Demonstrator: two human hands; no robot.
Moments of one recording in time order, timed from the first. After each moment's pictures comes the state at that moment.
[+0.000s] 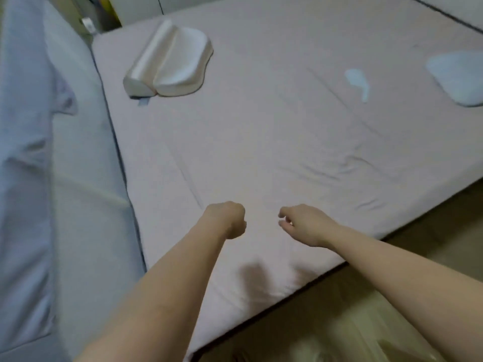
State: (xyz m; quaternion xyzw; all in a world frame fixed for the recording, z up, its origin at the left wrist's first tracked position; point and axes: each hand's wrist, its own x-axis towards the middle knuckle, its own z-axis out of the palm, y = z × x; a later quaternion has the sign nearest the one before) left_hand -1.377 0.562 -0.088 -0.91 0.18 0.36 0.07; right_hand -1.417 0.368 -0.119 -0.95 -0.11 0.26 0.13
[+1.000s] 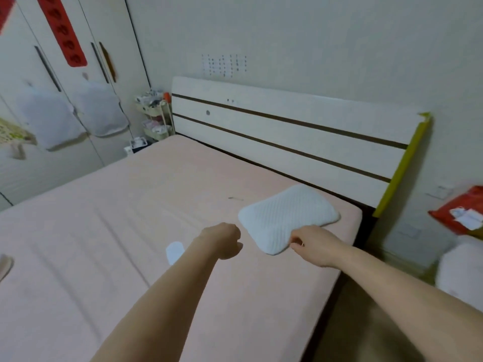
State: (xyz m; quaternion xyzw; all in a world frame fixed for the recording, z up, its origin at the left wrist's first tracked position) left_hand -1.118 -0.201 0.148 -0.90 0.39 0.18 0.07; right_hand -1.256 -0.385 0.133 -0.97 0.15 0.07 0.16
